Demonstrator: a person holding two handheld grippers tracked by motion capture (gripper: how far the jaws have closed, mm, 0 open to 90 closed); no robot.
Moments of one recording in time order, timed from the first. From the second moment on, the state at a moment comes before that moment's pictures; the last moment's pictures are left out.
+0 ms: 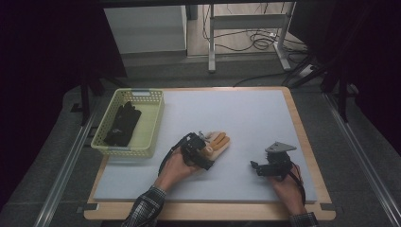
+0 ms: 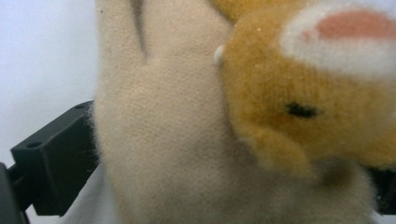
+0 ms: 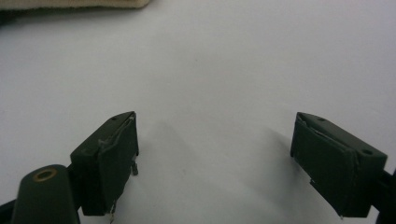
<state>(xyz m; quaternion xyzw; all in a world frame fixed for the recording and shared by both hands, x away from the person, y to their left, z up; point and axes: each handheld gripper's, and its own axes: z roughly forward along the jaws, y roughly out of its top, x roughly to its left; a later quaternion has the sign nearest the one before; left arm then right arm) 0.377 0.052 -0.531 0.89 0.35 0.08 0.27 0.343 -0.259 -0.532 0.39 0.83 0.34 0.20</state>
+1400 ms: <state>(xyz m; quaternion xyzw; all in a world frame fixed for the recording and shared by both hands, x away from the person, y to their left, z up) 0.392 0.103 -0.436 0.87 0.39 0.12 0.28 0.342 -0.259 -0.532 0.39 0.83 0.34 0.20</state>
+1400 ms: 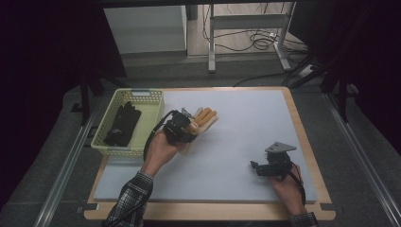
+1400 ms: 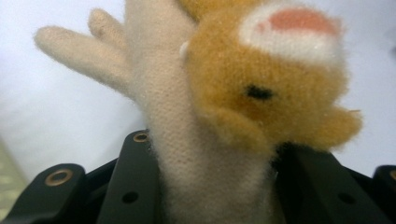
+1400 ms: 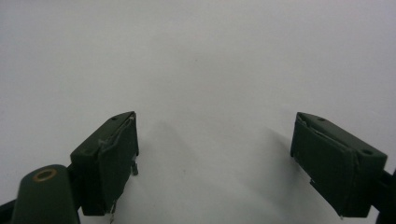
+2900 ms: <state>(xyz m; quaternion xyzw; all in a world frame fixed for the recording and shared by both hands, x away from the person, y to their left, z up) 0.444 0.259 -0.444 0.77 0.58 0.18 0.19 0.343 -0.259 -0.532 0.39 0.83 0.35 0.20</state>
